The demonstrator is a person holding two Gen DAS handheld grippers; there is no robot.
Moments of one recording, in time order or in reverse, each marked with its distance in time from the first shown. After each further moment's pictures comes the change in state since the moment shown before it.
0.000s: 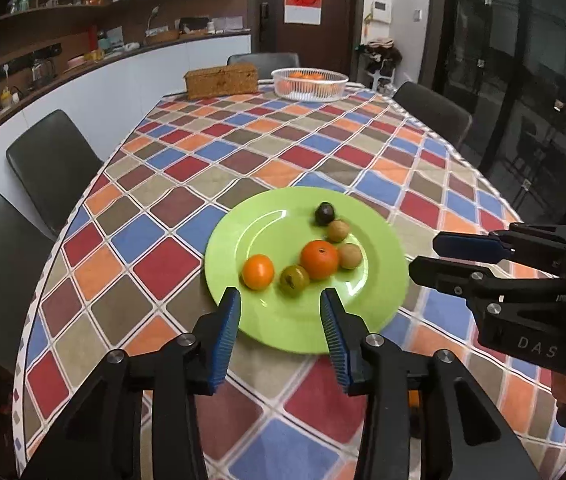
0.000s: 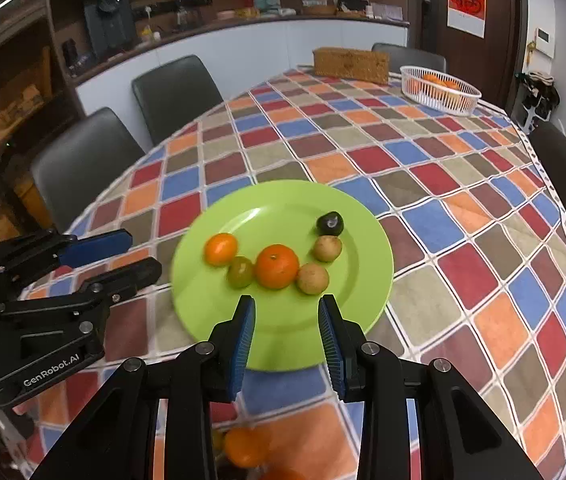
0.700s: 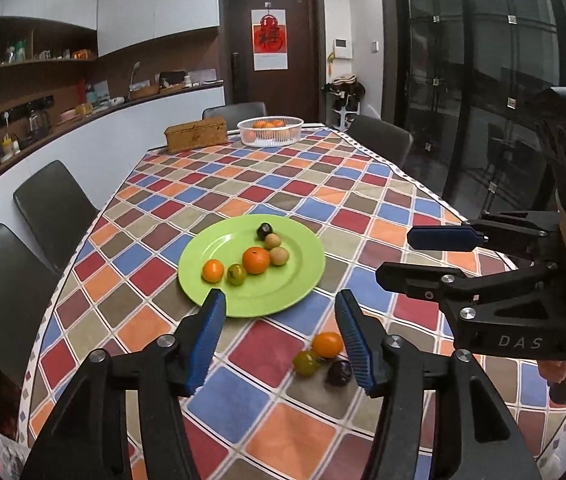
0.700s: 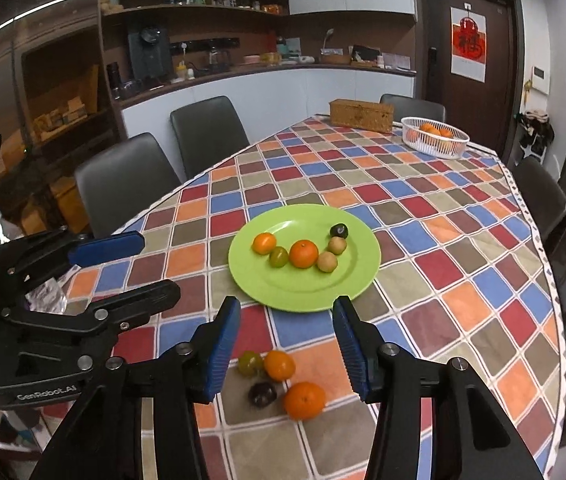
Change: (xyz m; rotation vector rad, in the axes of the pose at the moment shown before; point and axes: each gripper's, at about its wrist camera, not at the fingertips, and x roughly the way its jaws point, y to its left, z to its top) left arm -0.099 -0.068 -0.054 0.095 -0.172 -0.028; right arm -0.107 0.019 -0.064 -0.073 -0.158 0.013
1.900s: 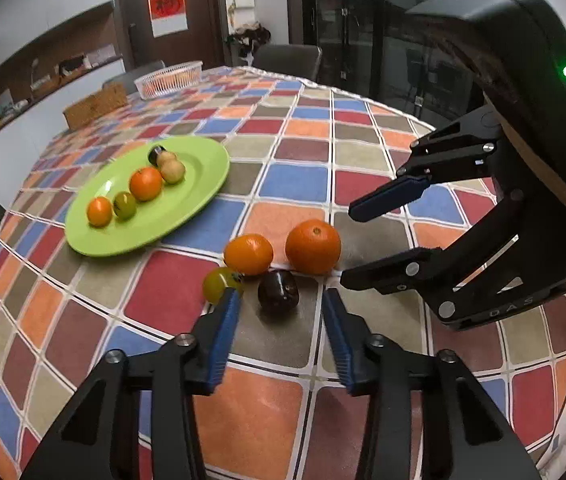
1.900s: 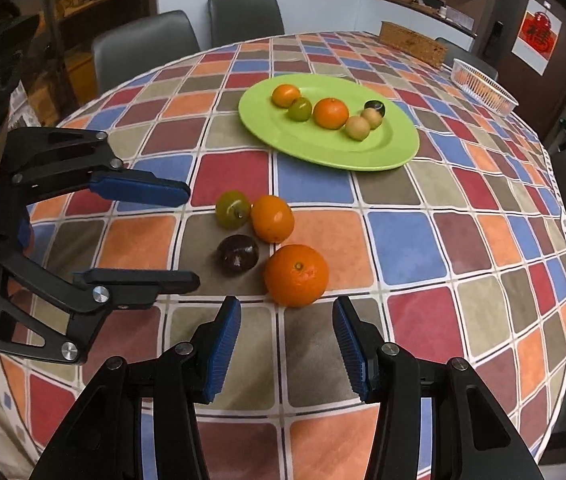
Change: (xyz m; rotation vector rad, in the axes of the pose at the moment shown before) left arm 0.078 -0.036 -0.077 0.230 0.177 -0.261; right arm 0.064 0.000 -0.082 -0.228 0.328 0.024
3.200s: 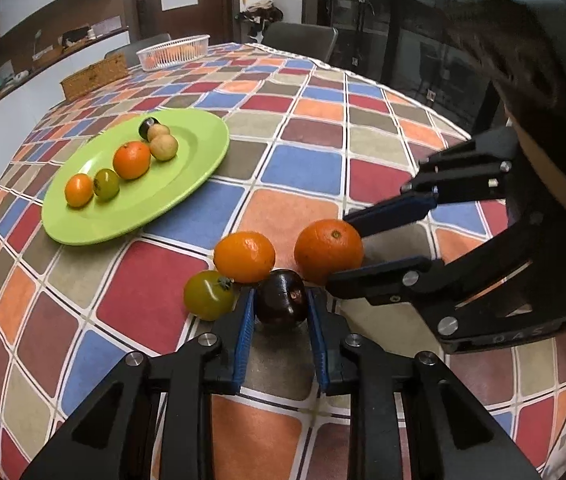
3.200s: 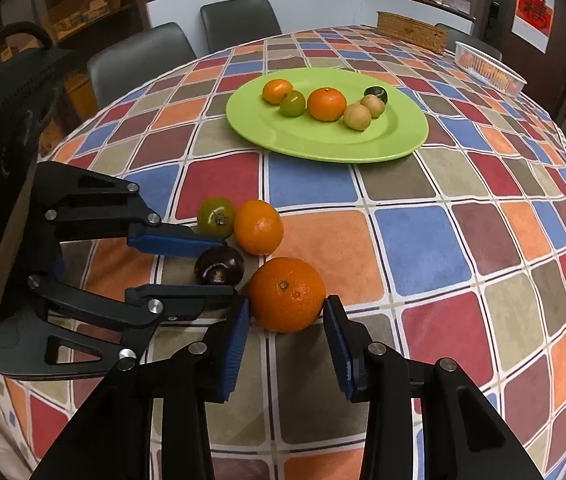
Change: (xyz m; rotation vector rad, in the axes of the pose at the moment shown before) left arm 0.029 0.006 0.010 -0.070 0.055 -0.003; right arm 0.023 -0.020 0.001 0.093 -0.033 0.088
